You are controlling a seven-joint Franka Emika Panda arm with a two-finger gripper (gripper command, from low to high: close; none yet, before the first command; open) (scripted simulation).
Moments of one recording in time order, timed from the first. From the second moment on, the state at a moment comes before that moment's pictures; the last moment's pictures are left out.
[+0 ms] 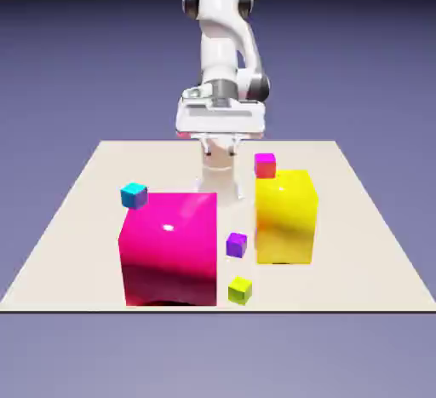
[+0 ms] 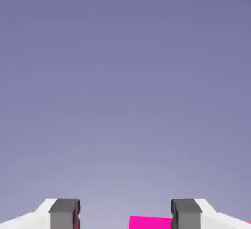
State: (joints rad) arm 0.02 -0.53 0.01 -2.78 -0.02 2.99 0.73
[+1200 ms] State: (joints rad) arm 0.08 0.69 0.18 -1.94 -0.65 2.00 0.45
